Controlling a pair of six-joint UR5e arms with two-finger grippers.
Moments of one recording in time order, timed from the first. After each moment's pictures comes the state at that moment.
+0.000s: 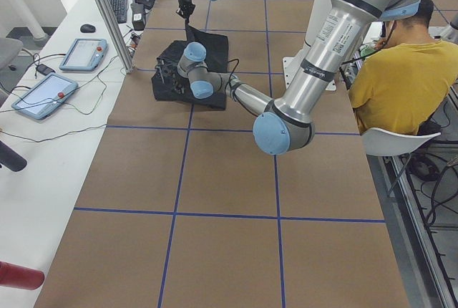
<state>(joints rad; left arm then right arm) -0.85 -2.11 -1.37 -2.35 -1.86 -1.54 0.97 -0.76 1.18 -1.45 2.12 1.50</state>
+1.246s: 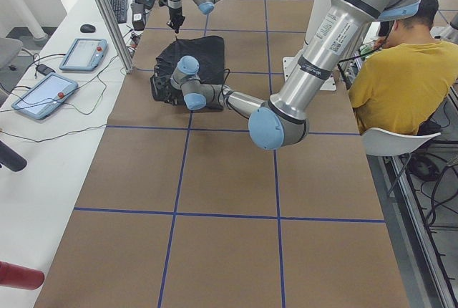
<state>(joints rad) -0.86 -2.17 -1.21 -2.43 -1.82 -1.54 0.93 -0.67 0.93 -1.26 1.99 1.51</state>
